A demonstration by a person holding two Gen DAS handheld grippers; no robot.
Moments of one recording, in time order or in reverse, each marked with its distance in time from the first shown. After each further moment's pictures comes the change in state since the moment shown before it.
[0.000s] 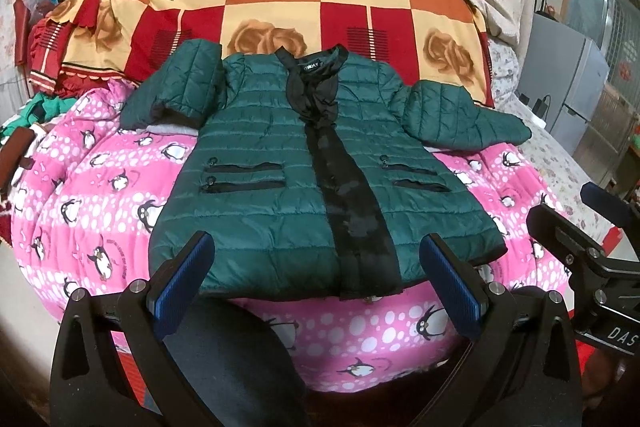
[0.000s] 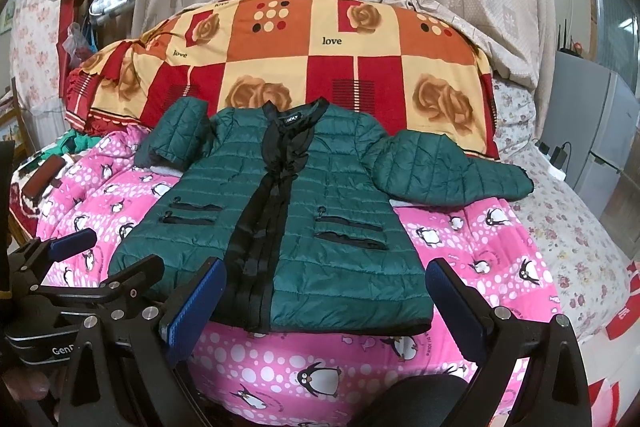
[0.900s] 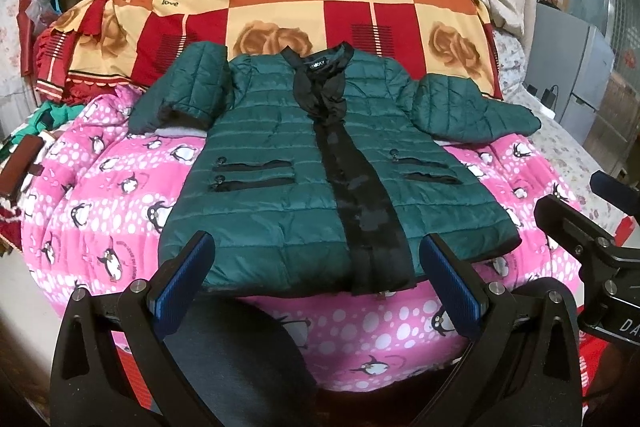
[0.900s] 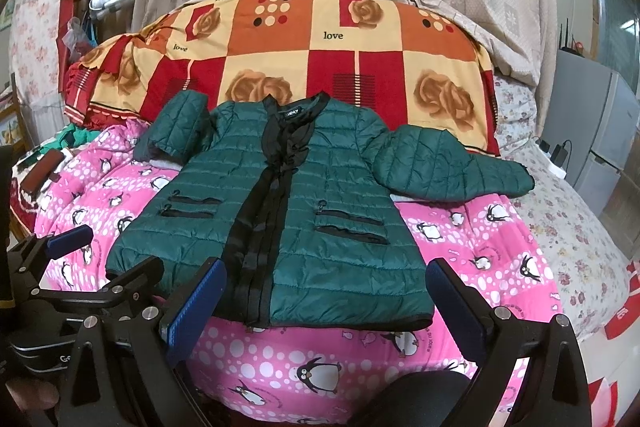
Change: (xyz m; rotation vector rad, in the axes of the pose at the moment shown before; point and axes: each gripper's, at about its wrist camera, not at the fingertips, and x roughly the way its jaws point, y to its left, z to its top) left arm 0.003 0.000 -0.009 0.031 -0.007 0.051; right arm 0.003 0.000 -0.003 -0.007 0.018 -0.007
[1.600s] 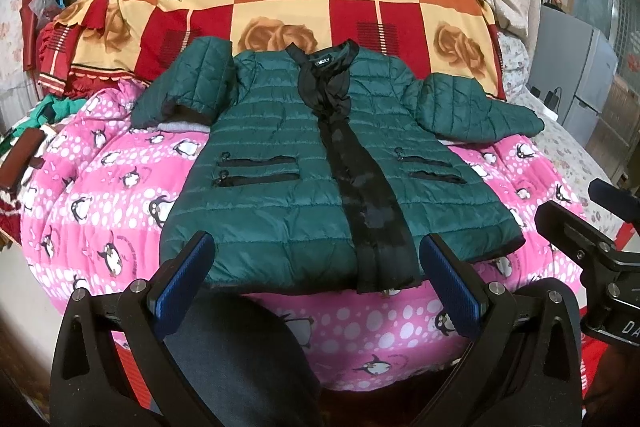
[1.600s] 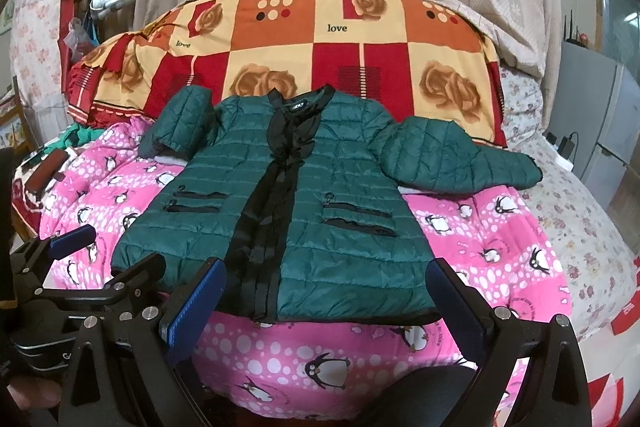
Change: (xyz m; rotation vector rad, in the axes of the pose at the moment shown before) left arm 0.004 0.007 -0.005 -0.014 0.005 0.002; right arm 0.007 0.003 -0.006 0.014 0.020 0.025
